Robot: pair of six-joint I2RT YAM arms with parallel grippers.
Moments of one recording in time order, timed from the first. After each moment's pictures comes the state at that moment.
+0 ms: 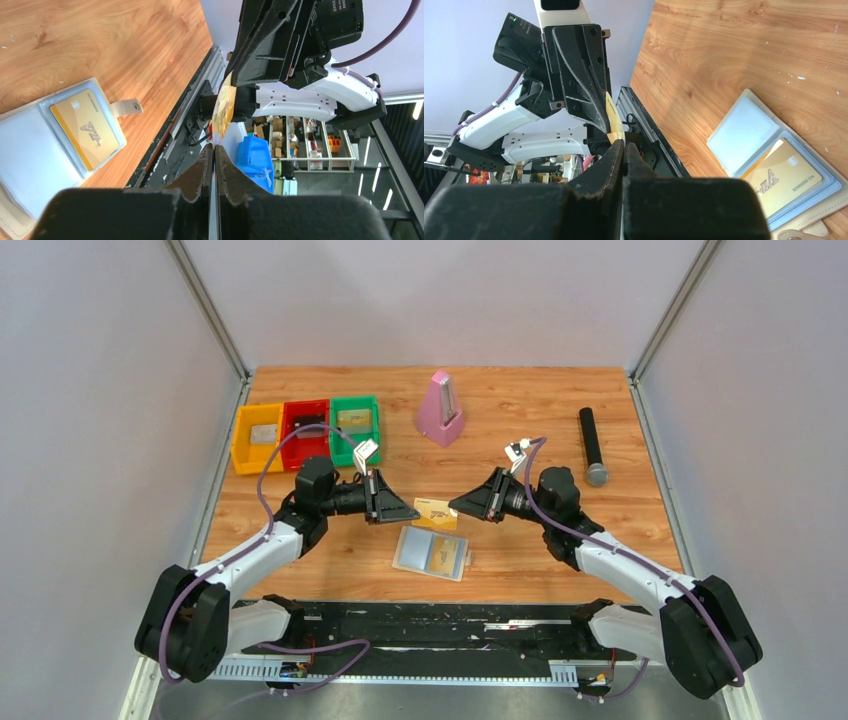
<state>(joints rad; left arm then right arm) -0.42 1.16 0.52 0.38 0.94 -1.01 0.51 1.13 0.48 0.50 -0.64 1.09</state>
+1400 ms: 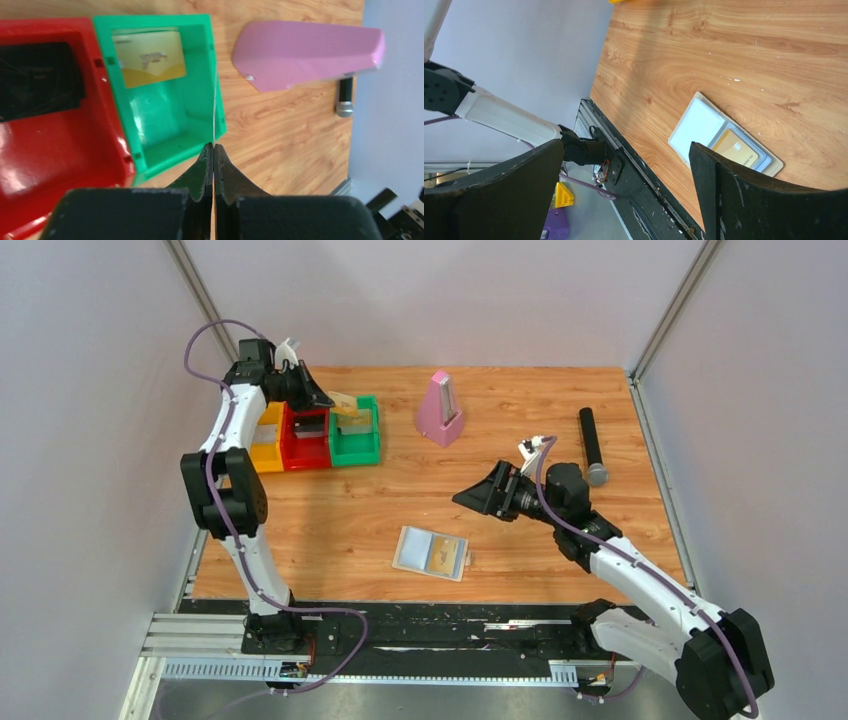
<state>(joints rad) 0.11 1.93 1.72 -0.61 0.69 -0.31 0.49 0.98 0.56 0.15 -0.51 0.90</state>
